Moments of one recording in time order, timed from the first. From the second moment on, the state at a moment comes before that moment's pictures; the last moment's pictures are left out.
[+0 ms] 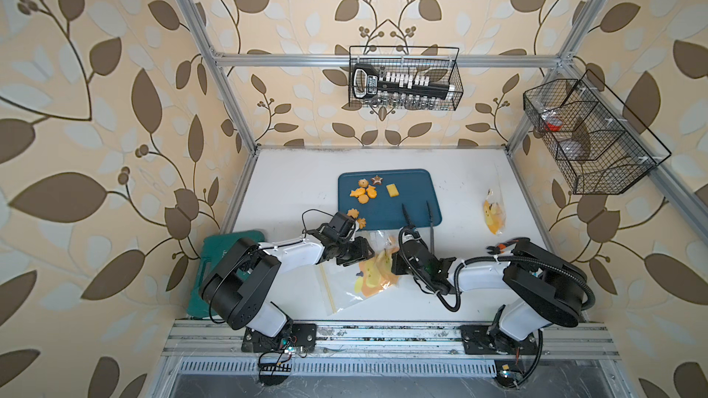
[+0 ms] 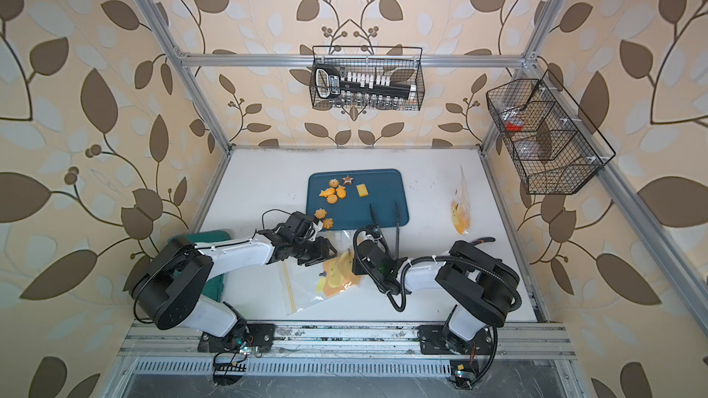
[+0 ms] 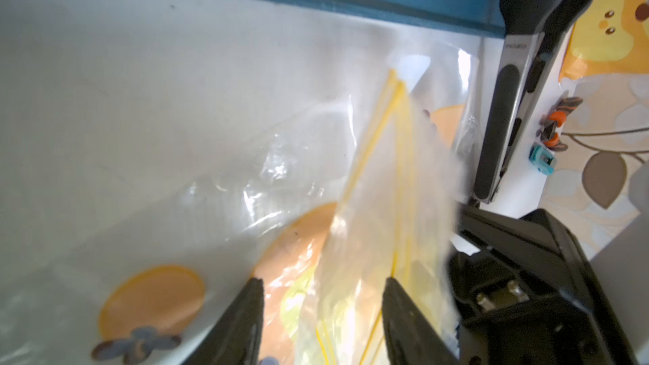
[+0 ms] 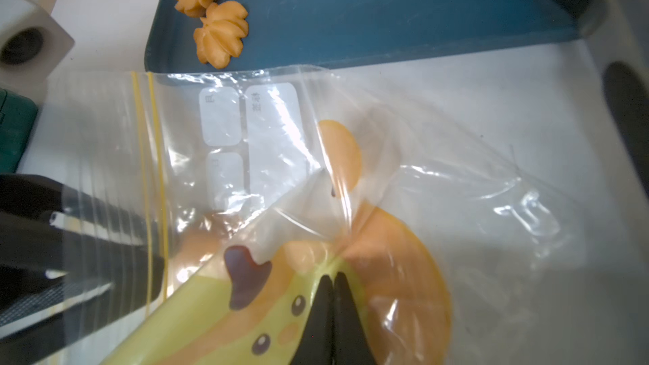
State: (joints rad) left arm -0.58 1.51 0.65 -0.14 0.42 -0.80; right arm 0.91 1.60 0.51 0.31 0.25 0.82
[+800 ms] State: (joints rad) left arm -0.62 1.48 0.64 -0.12 0.34 -0.84; right arm 0.89 1.56 0.46 0.34 0.24 0.83
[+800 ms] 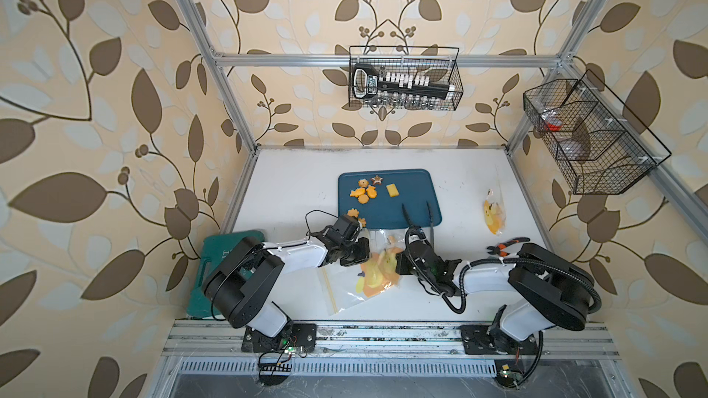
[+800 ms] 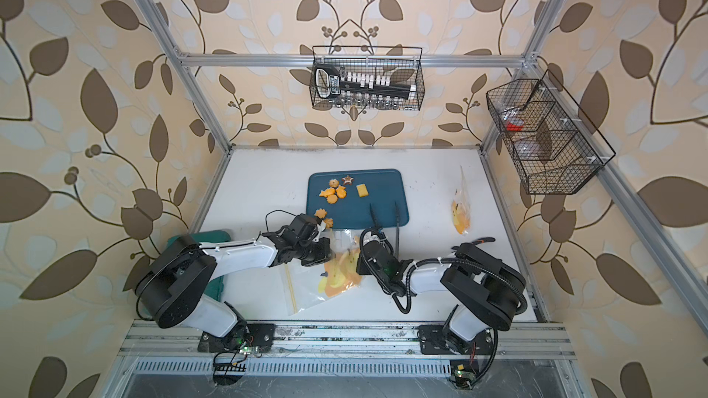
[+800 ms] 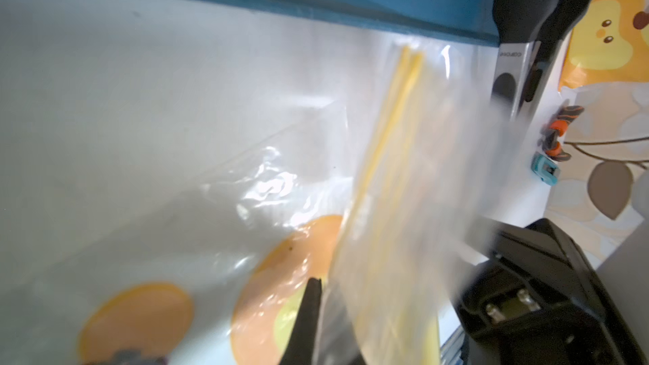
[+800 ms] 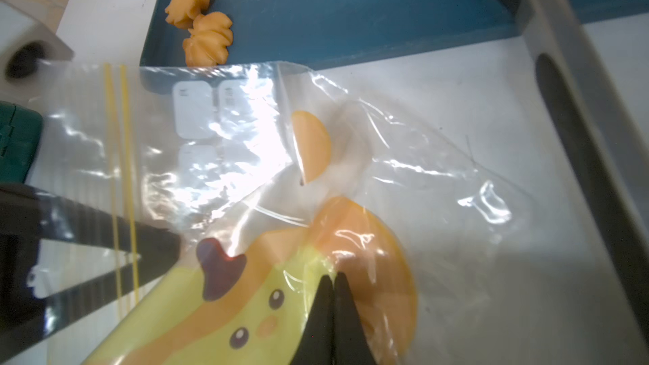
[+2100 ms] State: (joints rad) left arm -0.32 1.64 1.42 -1.18 -0.10 -0.46; right arm 0.76 1.08 0.39 -0.03 0.47 0.60
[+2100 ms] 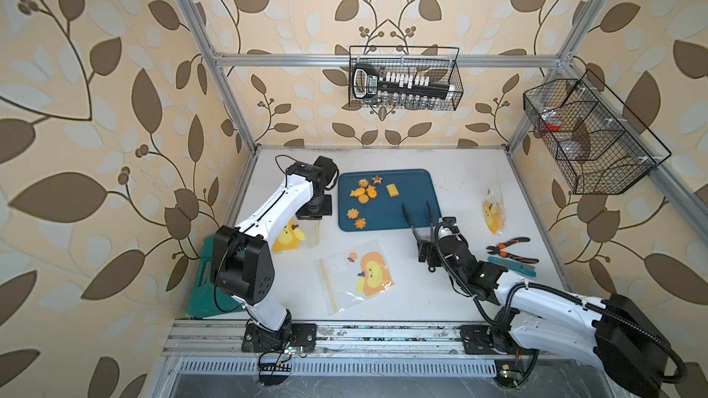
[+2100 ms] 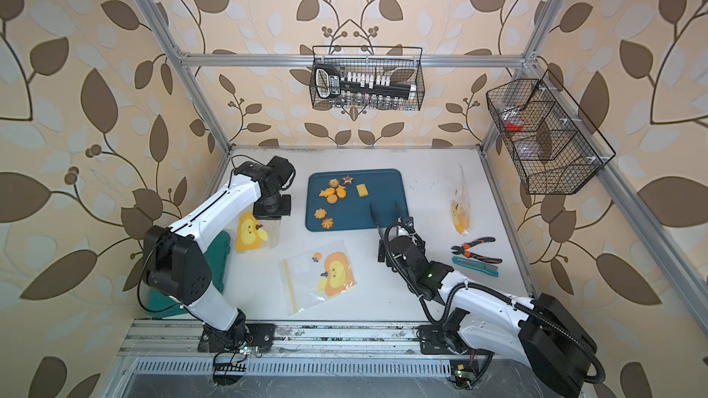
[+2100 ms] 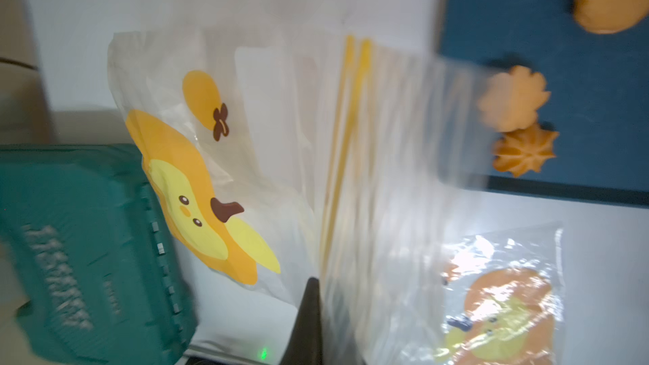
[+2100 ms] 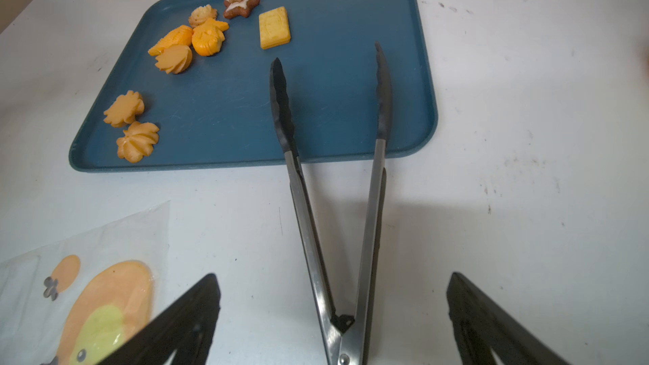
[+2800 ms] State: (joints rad) left arm -0.32 1.54 1.10 -0.73 0.18 -0.63; right arm 0.72 1.33 0.41 0.06 0.39 0.60
